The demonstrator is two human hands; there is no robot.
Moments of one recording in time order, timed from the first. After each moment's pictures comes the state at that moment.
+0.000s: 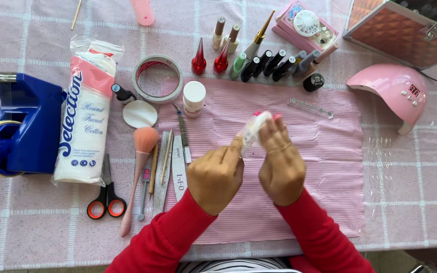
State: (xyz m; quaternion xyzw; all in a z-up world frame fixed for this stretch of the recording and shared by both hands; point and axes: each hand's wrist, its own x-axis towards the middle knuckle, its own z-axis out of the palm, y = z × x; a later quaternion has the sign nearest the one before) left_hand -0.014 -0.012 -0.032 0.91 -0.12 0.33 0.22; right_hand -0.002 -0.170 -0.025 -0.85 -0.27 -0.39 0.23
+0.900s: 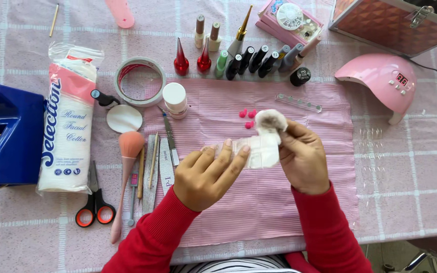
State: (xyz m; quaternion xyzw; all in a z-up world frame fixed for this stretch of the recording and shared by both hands) left_hand 0.000 -0.004 -0.002 0.81 -0.31 0.45 0.20; right_hand 0.011 -0.252 -0.050 -0.58 0.02 -0.04 0.81
